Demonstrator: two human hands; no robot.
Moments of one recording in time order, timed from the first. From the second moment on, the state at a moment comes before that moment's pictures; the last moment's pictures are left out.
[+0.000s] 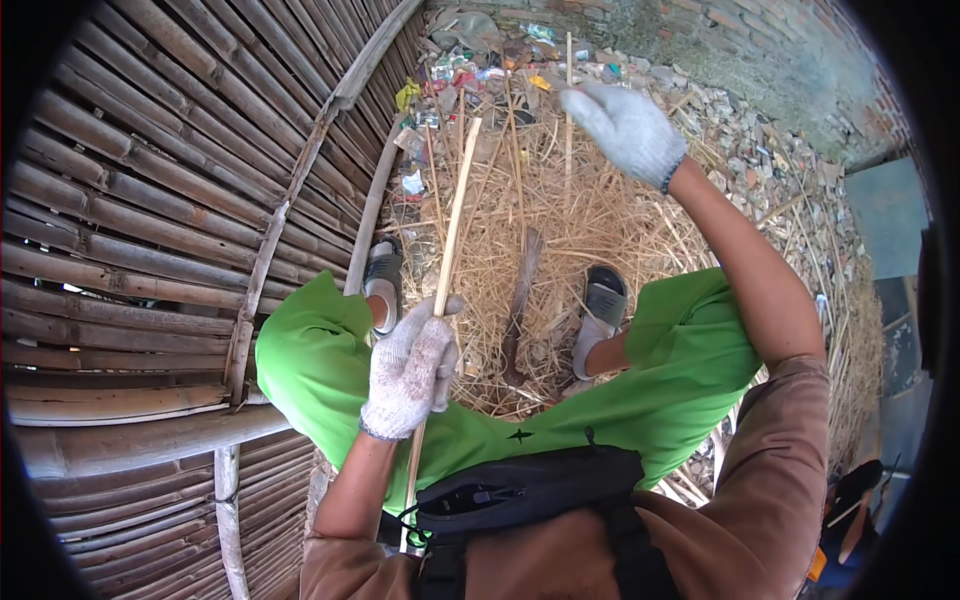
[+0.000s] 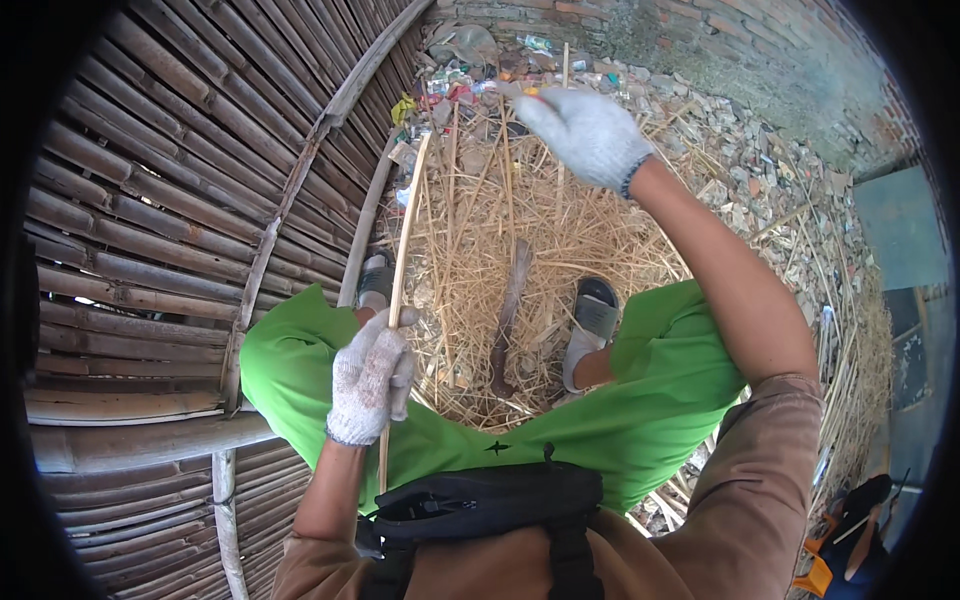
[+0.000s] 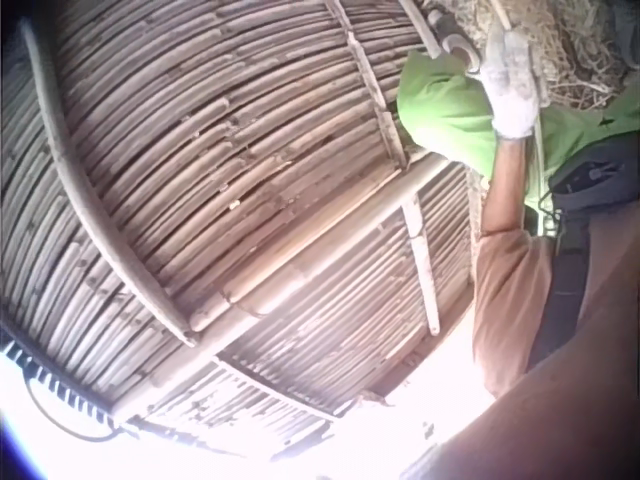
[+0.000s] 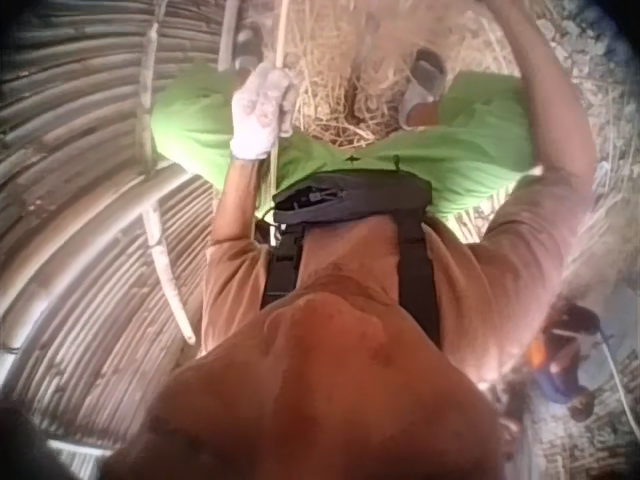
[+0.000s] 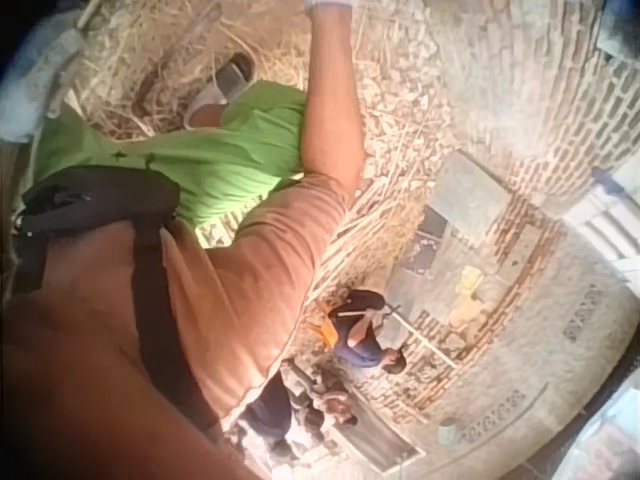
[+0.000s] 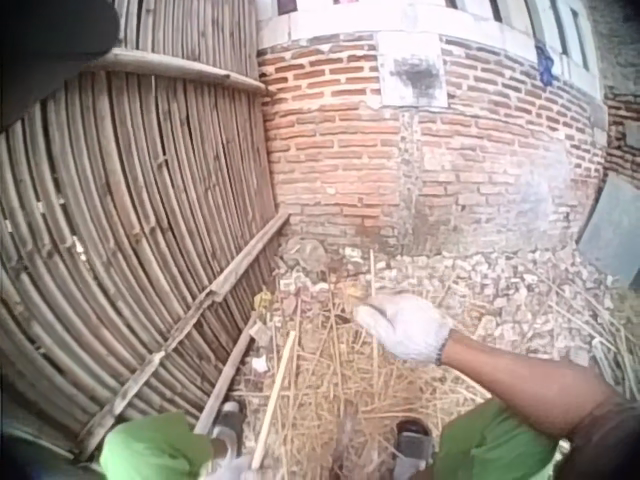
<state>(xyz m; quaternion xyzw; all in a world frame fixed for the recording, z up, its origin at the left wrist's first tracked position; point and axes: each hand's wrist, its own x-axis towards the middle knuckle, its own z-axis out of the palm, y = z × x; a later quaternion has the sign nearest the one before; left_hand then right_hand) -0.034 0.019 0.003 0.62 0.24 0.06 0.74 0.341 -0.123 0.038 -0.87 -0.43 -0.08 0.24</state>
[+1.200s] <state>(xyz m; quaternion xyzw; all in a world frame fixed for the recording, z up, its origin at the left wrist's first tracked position) -0.047 0.014 -0.001 0.61 0.23 0.07 0.76 0.264 -0.086 0.055 -0.80 -0.57 0.00 0.20</state>
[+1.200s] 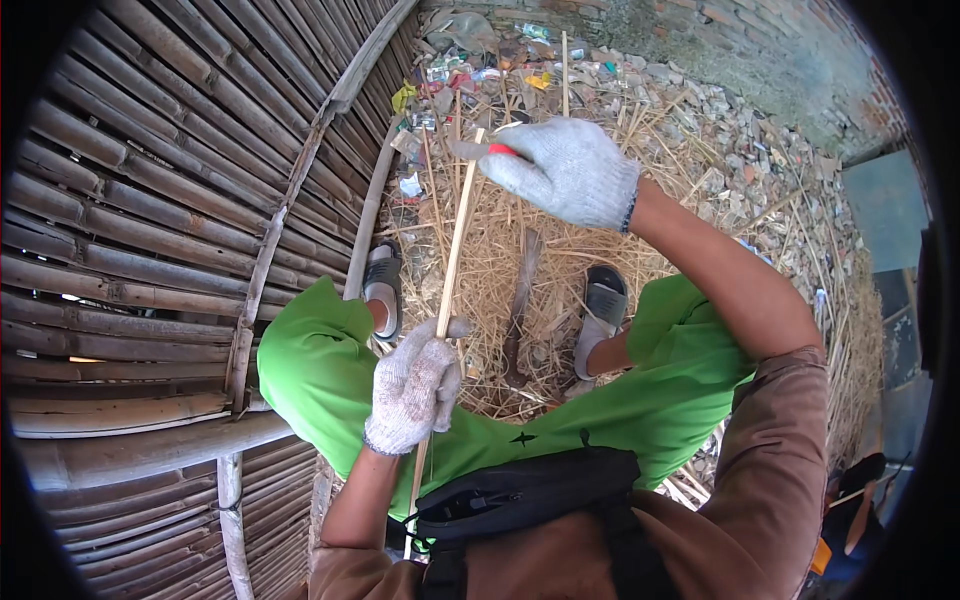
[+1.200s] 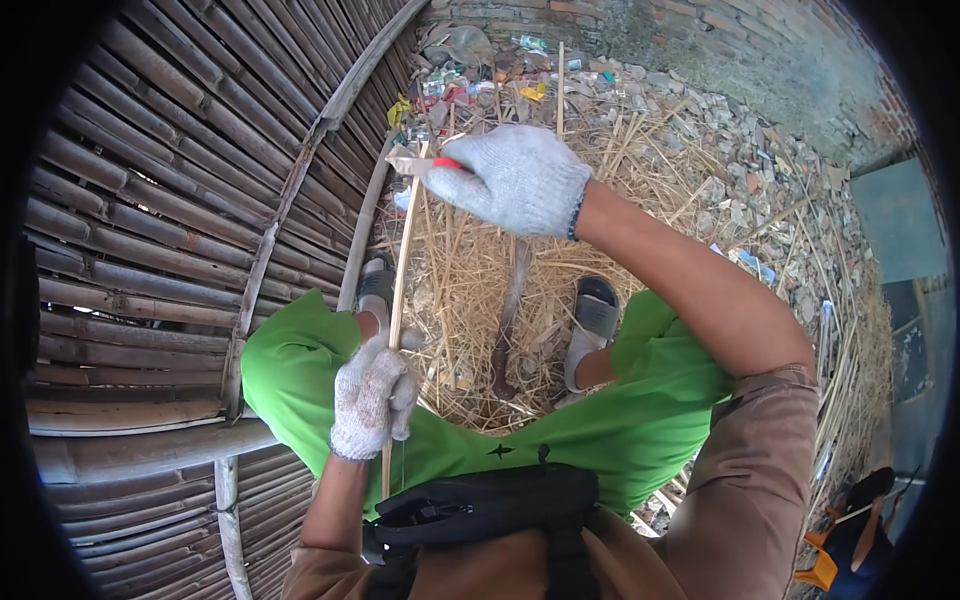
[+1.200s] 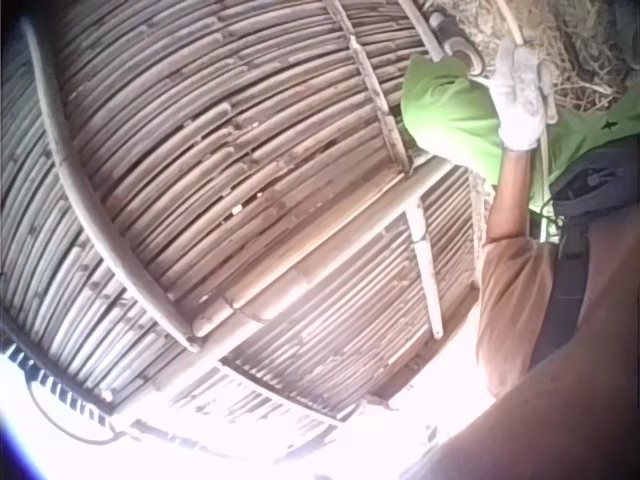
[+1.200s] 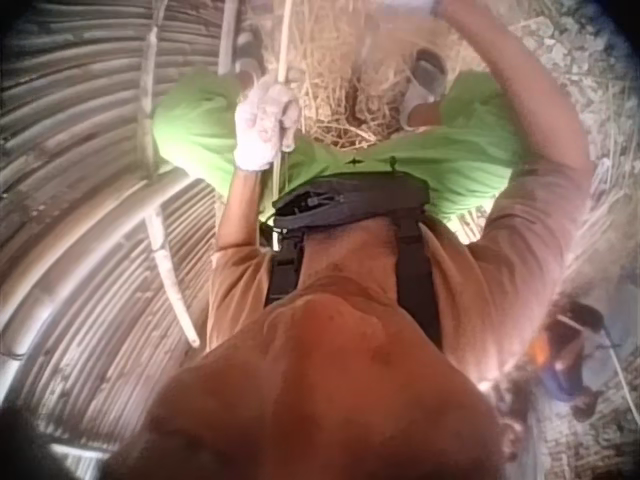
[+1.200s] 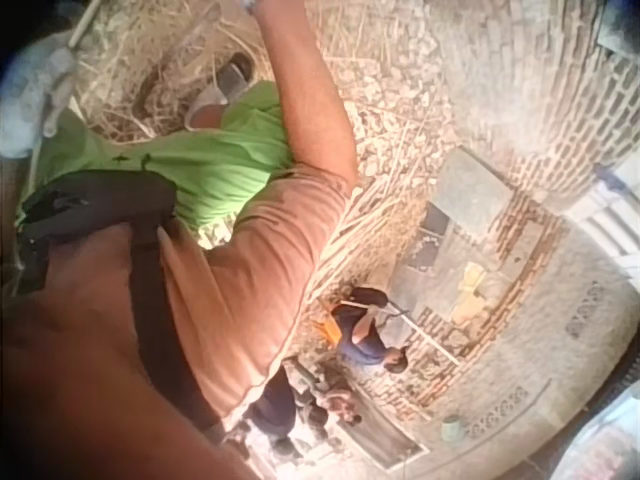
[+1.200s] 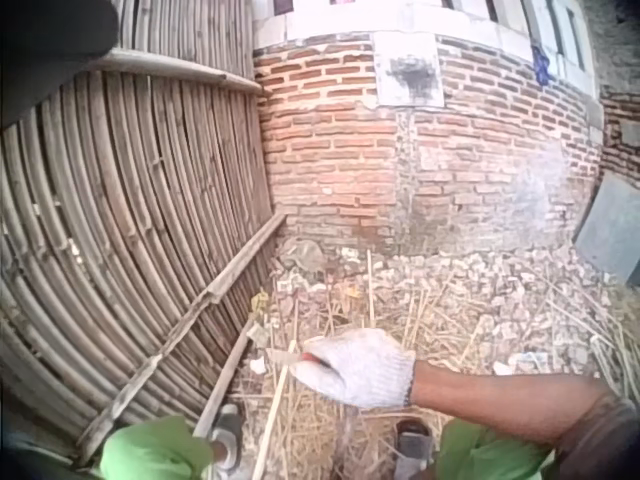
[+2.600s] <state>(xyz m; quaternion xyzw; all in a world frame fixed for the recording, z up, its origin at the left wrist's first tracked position) -0.066 0.024 -0.013 0.47 0.15 0.03 0.87 0.354 -0.138 0.062 -0.88 -0.42 -0.13 0.20</state>
